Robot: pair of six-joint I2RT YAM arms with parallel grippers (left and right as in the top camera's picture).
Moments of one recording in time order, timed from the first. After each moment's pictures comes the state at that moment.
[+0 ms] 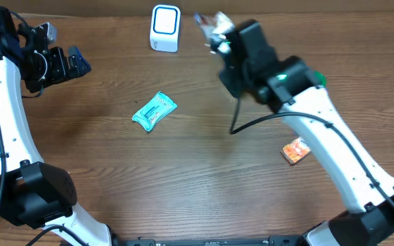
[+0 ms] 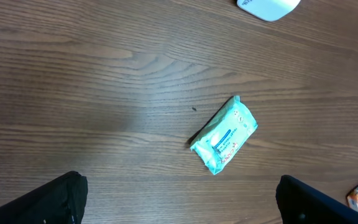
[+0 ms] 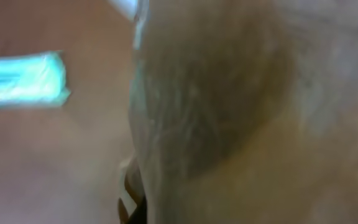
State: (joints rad) left arm 0.34 1.89 2.01 -1.37 0.38 0.07; right arm 0.52 1.69 1.74 -0.99 0.17 -0.17
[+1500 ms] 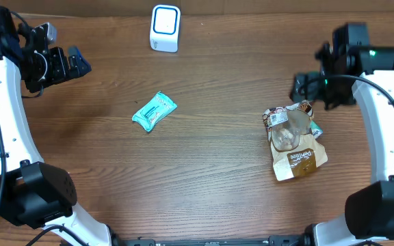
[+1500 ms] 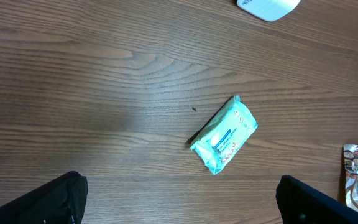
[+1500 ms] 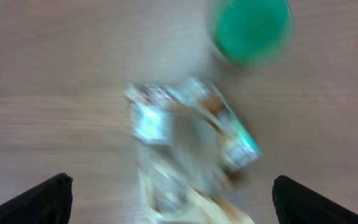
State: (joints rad) left arm 0.34 1.89 2.01 -1.37 0.38 0.07; right arm -0.02 1.70 1.68 -1.26 -0.11 0.04
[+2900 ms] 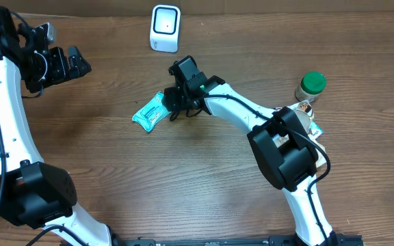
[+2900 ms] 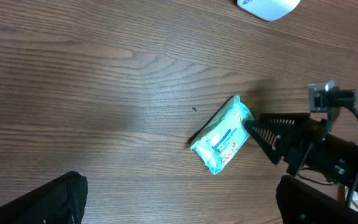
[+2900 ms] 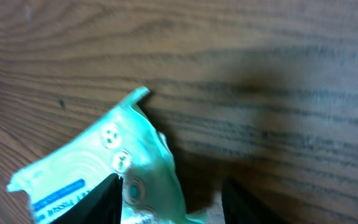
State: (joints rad) left arm 0.34 1.89 2.01 -1.37 0.38 0.07; right arm 0.64 2.30 1.71 -0.43 -0.20 0.45
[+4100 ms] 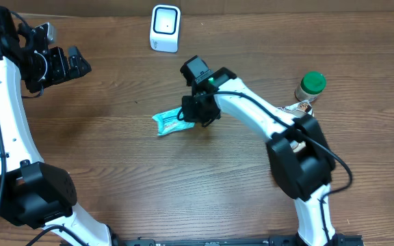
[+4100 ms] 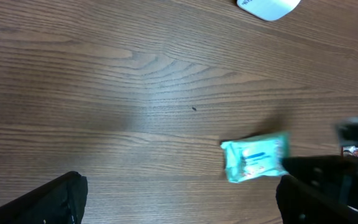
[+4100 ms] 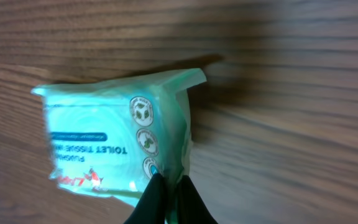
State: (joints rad) left arm 0.34 1.89 2.01 -1.37 0.38 0.07; right arm 0.62 2.14 1.71 -0.91 -0.19 0.53
